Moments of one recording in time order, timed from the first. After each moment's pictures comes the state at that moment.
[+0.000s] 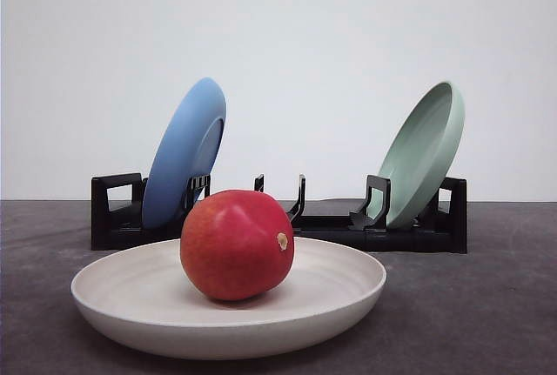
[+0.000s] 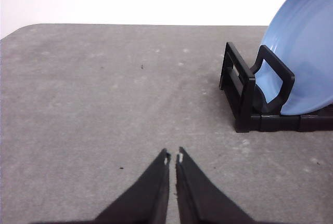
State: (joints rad) left_arx -0.03 0.00 0.02 -0.19 0.00 0.00; right_arx 0.02 0.00 0.02 -0.10 -0.02 0.02
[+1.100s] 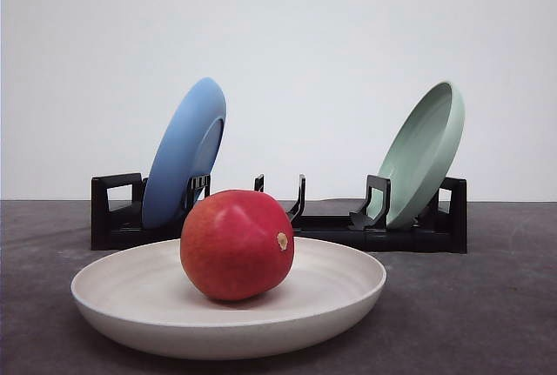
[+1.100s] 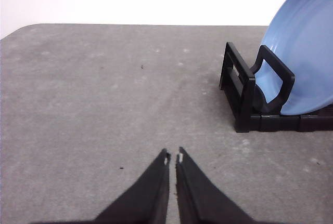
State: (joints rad) left_arx -0.03 0.00 0.02 -0.19 0.00 0.00; right_arx 0.02 0.00 0.02 -0.10 -0.02 0.02
